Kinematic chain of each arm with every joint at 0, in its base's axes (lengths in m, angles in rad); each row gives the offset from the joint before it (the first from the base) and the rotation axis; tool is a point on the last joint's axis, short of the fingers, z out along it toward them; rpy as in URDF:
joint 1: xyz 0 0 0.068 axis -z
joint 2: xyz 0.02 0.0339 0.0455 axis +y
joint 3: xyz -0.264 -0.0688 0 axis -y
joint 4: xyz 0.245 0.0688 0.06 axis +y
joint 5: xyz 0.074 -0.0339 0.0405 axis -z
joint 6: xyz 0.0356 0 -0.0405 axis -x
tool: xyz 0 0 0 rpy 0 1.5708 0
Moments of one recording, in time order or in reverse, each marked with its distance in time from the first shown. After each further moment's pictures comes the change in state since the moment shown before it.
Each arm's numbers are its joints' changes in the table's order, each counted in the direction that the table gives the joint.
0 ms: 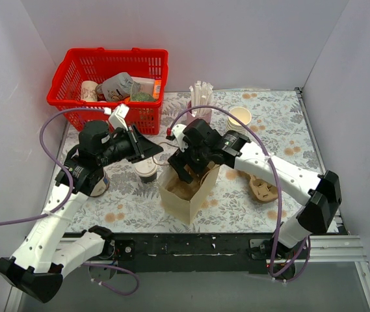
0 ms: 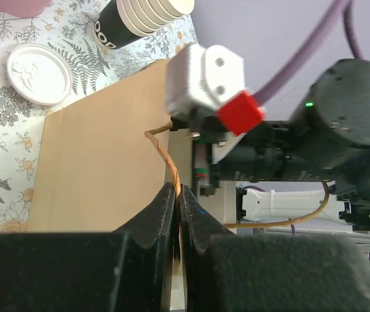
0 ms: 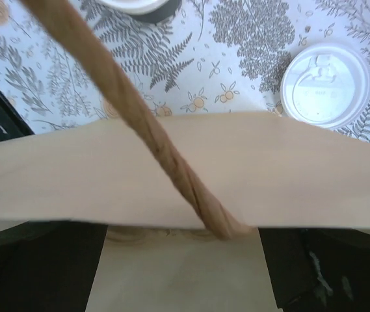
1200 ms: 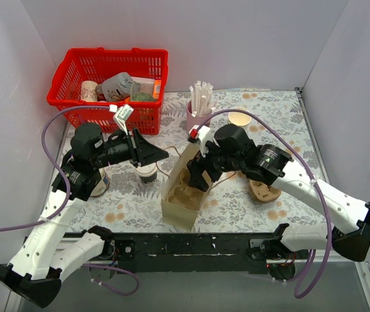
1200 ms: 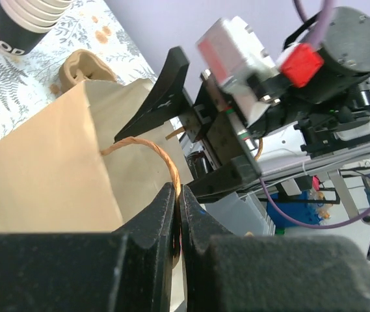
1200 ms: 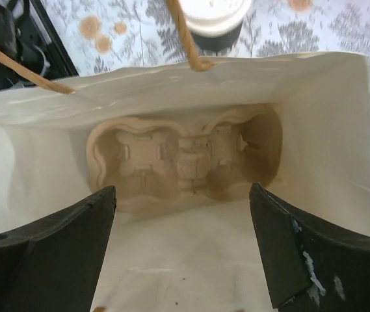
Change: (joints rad) left arm 0.003 -0.048 -0.019 -0.137 0.259 -0.050; right arm 0.000 -0.332 -0.132 -0.097 -0.144 -0.065
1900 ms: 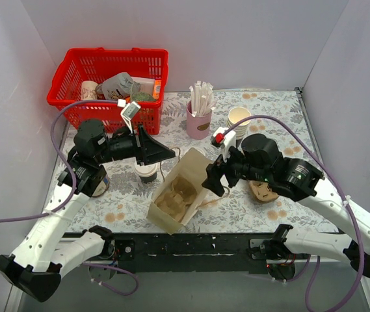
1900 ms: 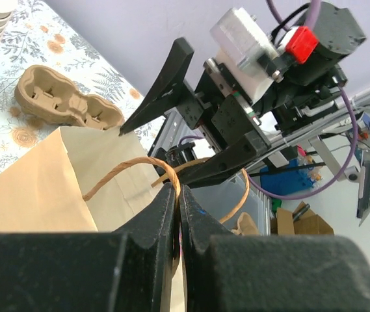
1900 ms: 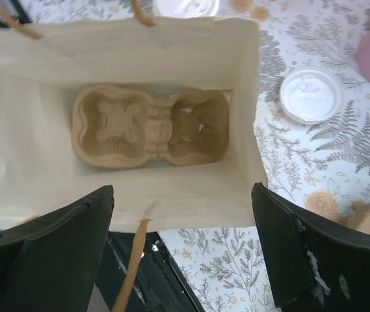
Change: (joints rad) left arm 0.031 0.045 0.002 -0.174 0.147 -0.019; right arm 0.000 -0.265 -0.145 0.015 0.067 -0.002
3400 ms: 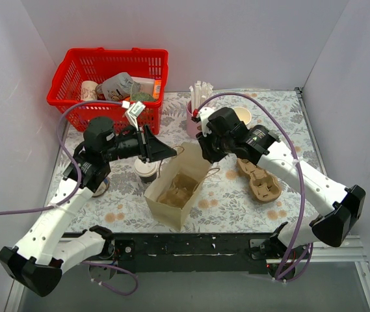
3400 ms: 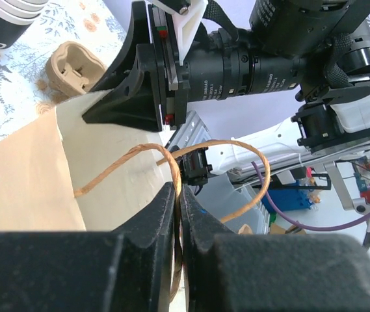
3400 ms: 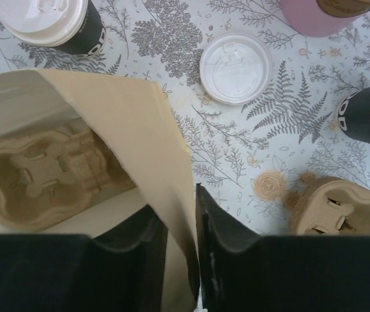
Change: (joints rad) left arm 0.014 0.055 -0.004 0.082 -0.107 0.024; right arm 0.135 0.431 0.272 0.114 0.159 -0.003
